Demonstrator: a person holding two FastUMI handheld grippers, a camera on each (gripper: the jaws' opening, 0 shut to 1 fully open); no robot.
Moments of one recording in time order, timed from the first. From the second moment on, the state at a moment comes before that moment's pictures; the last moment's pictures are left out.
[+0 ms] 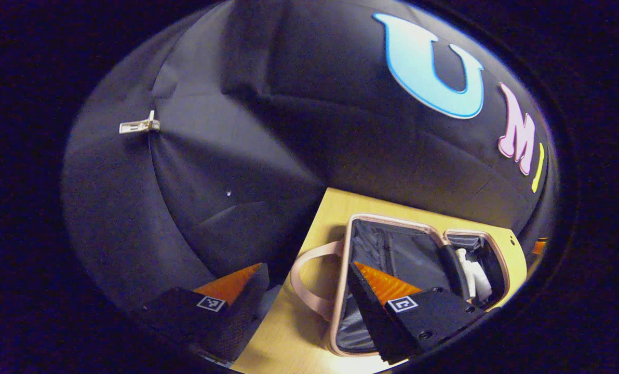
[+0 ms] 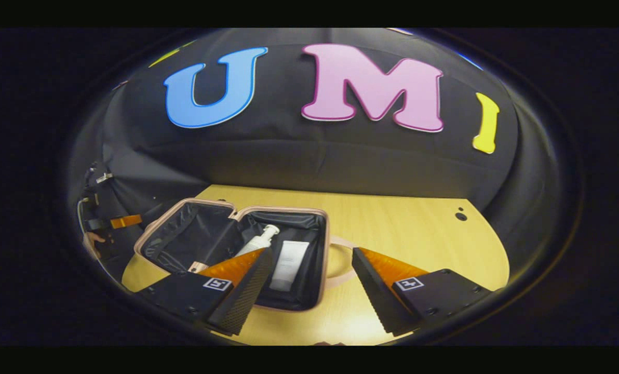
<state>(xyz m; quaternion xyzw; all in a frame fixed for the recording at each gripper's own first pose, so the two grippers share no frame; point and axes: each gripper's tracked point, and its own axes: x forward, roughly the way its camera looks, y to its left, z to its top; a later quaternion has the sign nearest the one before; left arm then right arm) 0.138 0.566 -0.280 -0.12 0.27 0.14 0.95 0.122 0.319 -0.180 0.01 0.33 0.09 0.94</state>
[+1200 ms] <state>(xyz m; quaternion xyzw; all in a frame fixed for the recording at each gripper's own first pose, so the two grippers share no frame) 0.164 0.555 -0.248 -0.06 0.34 0.11 0.93 0.078 0.221 -0.191 0.02 0.36 0.02 0.93</state>
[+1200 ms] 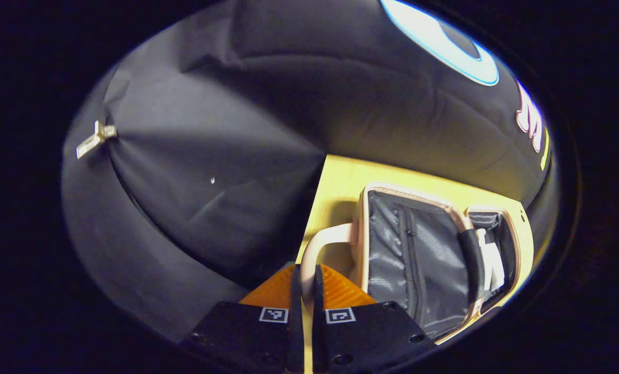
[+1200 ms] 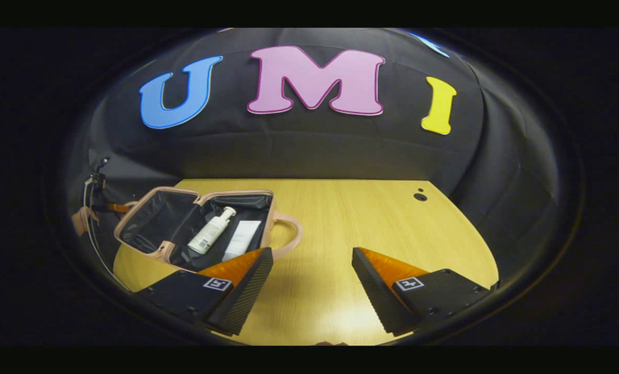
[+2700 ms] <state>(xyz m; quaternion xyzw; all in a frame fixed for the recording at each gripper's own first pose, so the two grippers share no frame) 0.195 -0.015 -0.231 -0.08 0.24 -0.06 0.97 0.083 0.043 -0.175 0.08 0.31 0.04 0.95</state>
